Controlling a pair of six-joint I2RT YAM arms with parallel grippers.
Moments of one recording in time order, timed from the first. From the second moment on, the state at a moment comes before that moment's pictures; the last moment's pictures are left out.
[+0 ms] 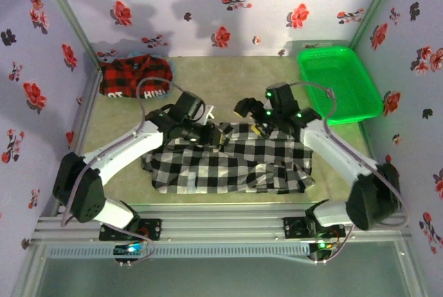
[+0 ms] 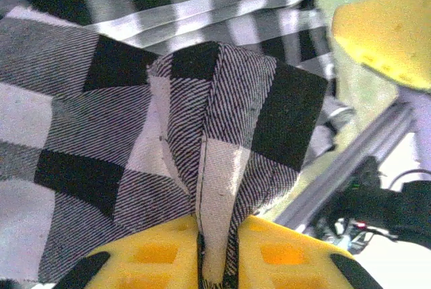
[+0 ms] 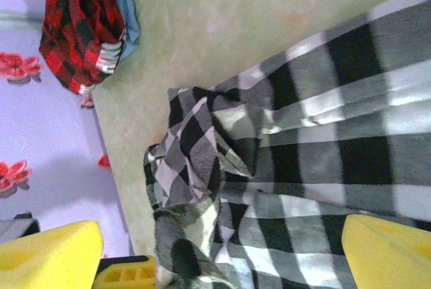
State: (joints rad) left arm -0.75 1.47 1.15 -0.56 0.42 -0.56; right arm 0.49 1.27 1.03 -0.53 -0.32 1.07
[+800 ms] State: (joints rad) left arm -0.92 1.53 1.06 -0.30 0.47 -0.78; right arm 0.38 0.75 0.74 -0.84 -0.20 1.08
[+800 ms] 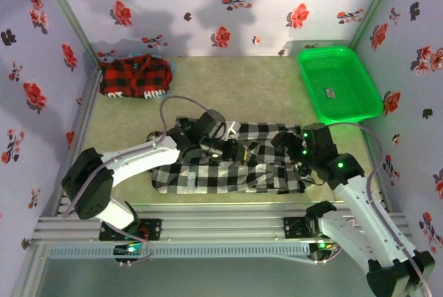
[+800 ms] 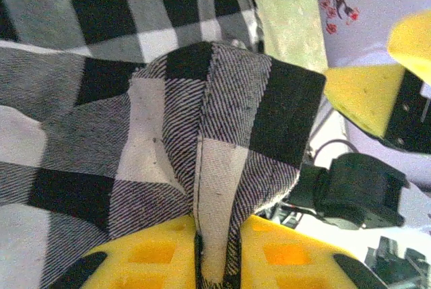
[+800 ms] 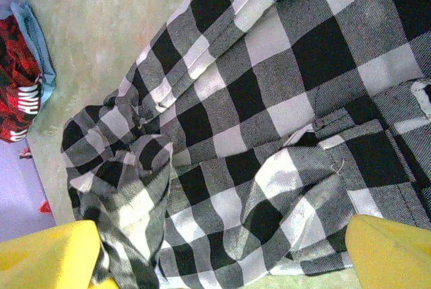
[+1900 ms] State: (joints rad) left arm -0.40 1.71 1.56 -0.69 0.46 -0.37; right arm 0.38 0.75 0.74 -0.88 -0.24 1.02
